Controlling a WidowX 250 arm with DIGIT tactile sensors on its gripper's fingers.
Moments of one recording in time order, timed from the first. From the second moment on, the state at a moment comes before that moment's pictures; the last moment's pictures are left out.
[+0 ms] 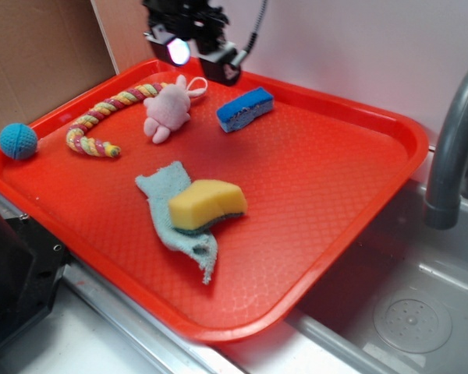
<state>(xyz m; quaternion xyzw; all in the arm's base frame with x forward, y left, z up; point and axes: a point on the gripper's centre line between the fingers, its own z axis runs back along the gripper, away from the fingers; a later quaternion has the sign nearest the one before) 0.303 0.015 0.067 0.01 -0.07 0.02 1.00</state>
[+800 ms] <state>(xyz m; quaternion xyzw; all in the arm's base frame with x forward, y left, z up) 0.300 -0.007 0.022 -0.05 -0.02 -0.02 1.00</state>
